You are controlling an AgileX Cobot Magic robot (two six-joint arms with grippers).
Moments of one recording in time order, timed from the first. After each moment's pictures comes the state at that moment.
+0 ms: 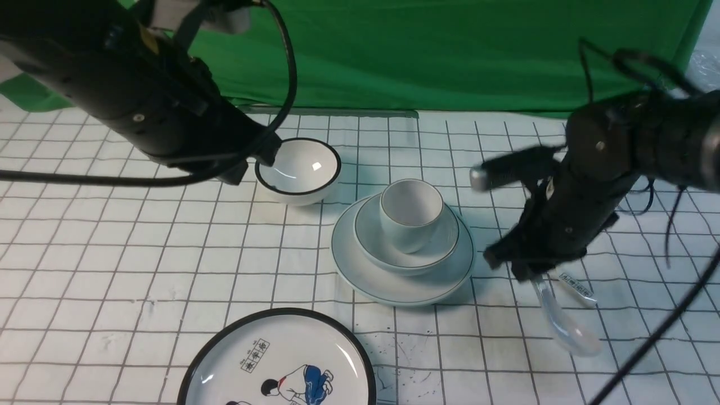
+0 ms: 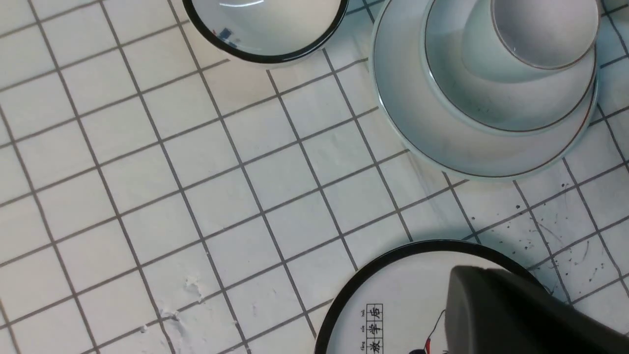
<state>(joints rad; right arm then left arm) 0.39 1.77 -1.28 0.01 0.67 0.01 -0.41 1.44 -1.37 -0.06 1.06 0.00</state>
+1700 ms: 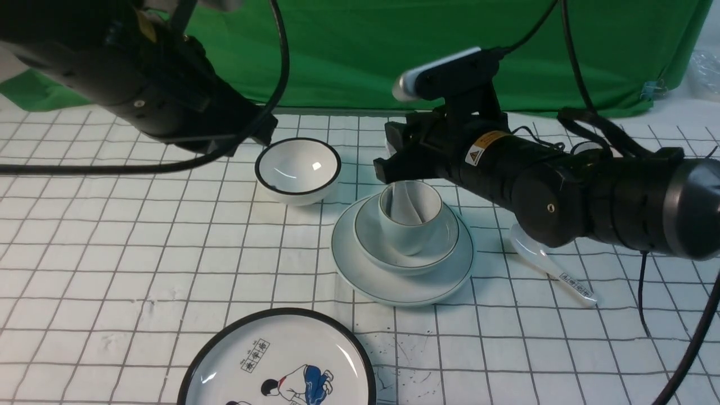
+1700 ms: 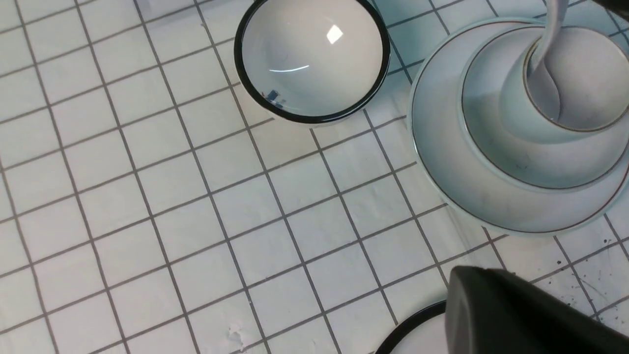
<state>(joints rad) 0.58 1.77 -1.14 0.18 -0.34 -0.20 -0.41 1.44 -1.37 0.03 0.97 -0.03</state>
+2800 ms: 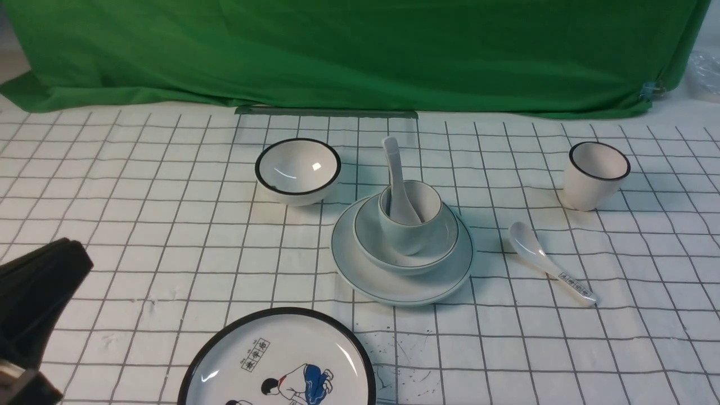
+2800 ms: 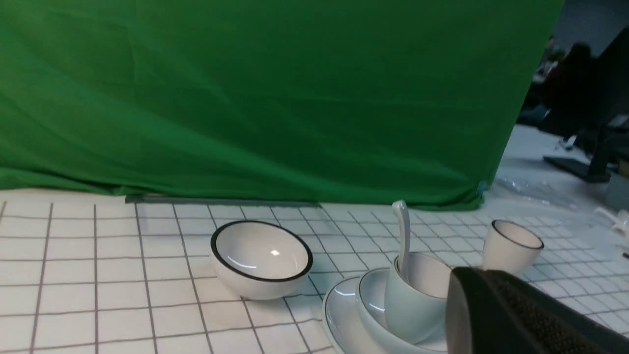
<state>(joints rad) 0.25 0.08 -0.20 0.09 -0.19 -0.01 -0.41 0.30 -0.23 -0.01 0.00 -0.23</state>
